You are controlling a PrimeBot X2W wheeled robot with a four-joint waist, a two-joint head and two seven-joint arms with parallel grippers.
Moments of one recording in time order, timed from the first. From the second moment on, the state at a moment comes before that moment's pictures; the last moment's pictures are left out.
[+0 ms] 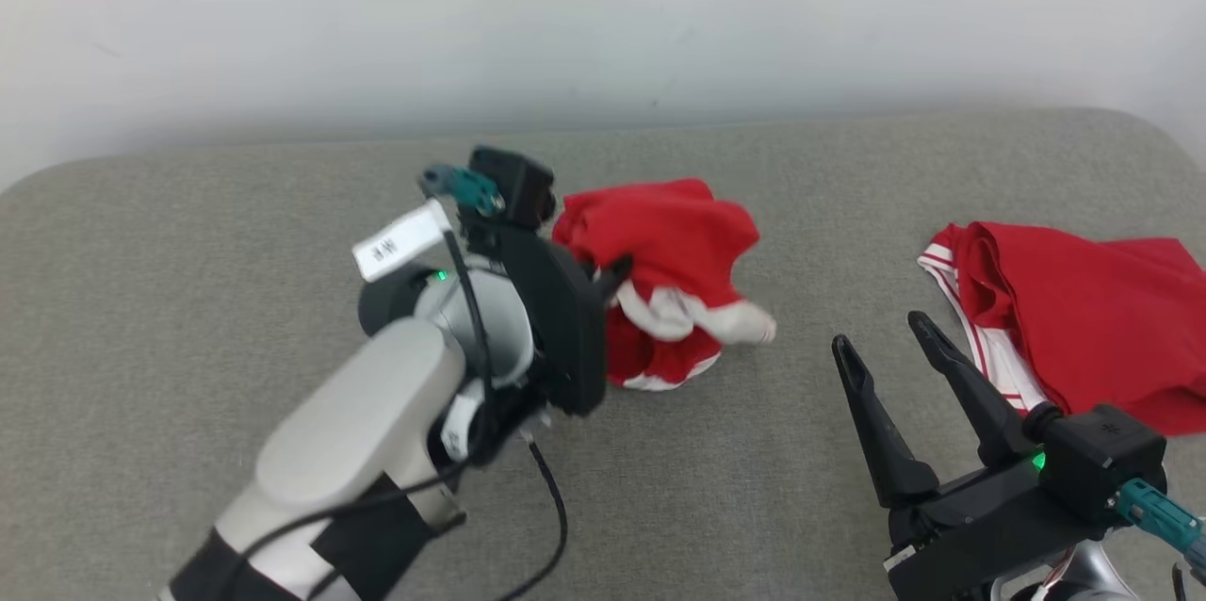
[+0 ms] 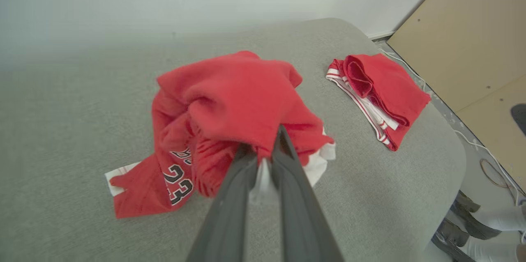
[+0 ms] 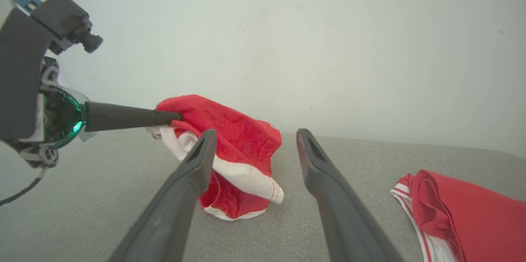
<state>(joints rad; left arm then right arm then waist) -0.83 0.15 -0.85 0.38 -0.82 0.09 0.45 0.05 -0.05 0.06 -0.32 0.23 0.13 0.13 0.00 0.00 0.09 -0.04</state>
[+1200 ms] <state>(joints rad) -0.53 0.25 -0.90 0.16 -0.94 0.12 0.36 0.06 -0.05 0.05 -0.31 0.23 0.13 0.13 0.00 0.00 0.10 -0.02</state>
